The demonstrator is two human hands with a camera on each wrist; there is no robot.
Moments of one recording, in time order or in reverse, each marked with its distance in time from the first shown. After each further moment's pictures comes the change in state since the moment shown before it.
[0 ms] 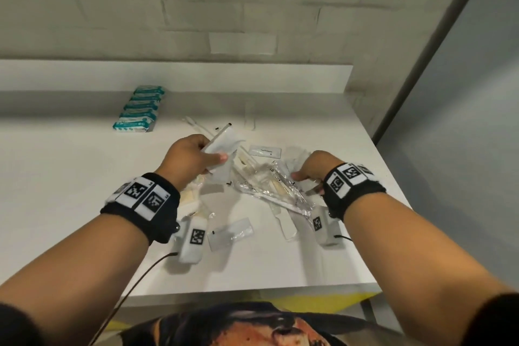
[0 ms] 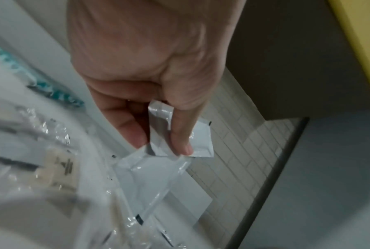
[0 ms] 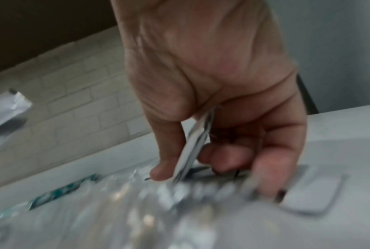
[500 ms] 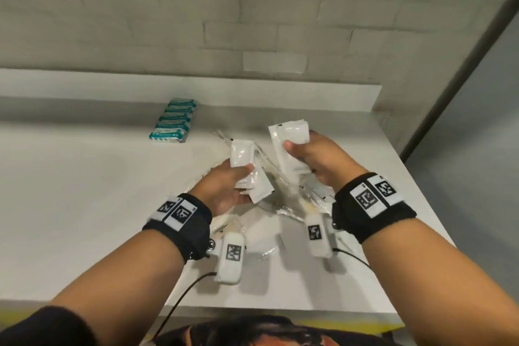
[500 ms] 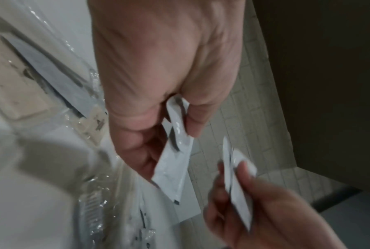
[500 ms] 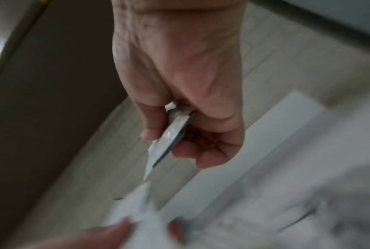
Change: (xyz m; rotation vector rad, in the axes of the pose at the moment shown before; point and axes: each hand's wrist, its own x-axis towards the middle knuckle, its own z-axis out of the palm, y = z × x) left_hand -0.005 -0.014 0.000 -0.809 -0.305 -0.225; right_hand -0.028 -0.063 0.004 0.946 -0.005 -0.672
